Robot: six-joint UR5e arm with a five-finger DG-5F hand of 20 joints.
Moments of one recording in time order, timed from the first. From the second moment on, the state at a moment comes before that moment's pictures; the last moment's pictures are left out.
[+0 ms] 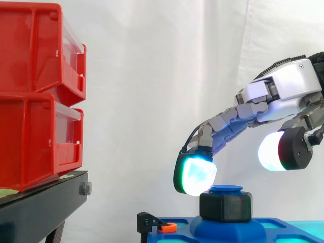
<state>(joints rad) -0.07 -2.23 -1.02 -3.30 -1.83 -1.50</state>
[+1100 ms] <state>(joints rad) 0.02 -2.24 -1.05 -3.14 -1.73 -1.50</state>
